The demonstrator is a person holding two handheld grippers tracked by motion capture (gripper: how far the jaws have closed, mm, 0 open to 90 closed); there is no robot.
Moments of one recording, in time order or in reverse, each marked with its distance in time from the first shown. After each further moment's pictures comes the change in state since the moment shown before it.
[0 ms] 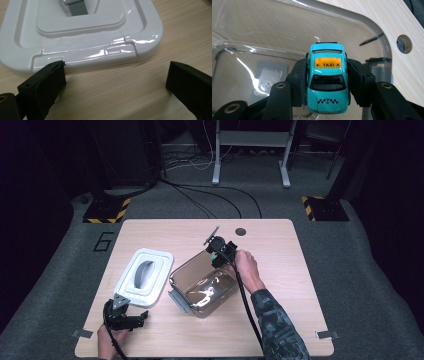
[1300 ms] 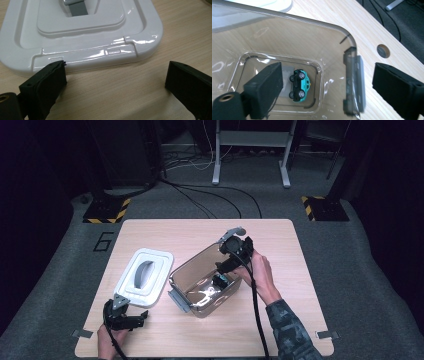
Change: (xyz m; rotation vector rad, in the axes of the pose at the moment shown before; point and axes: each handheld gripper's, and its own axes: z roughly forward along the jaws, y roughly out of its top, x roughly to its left) left arm 0.000 0.000 0.000 -0.003 -0.001 -0.001; right arm -0.002 -0.037 -0.071 -0.217 -0.009 0.070
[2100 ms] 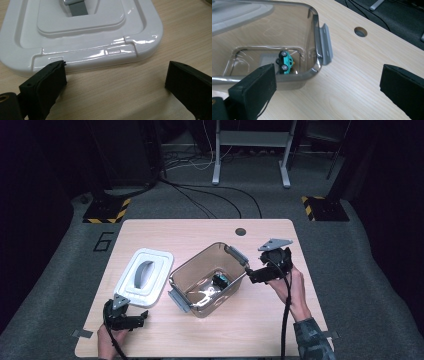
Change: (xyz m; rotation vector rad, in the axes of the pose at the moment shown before) left arm 0.000 0.000 0.000 0.000 0.000 -0.001; right arm -0.039 -0.086 -0.047 -0.135 -0.035 0.178
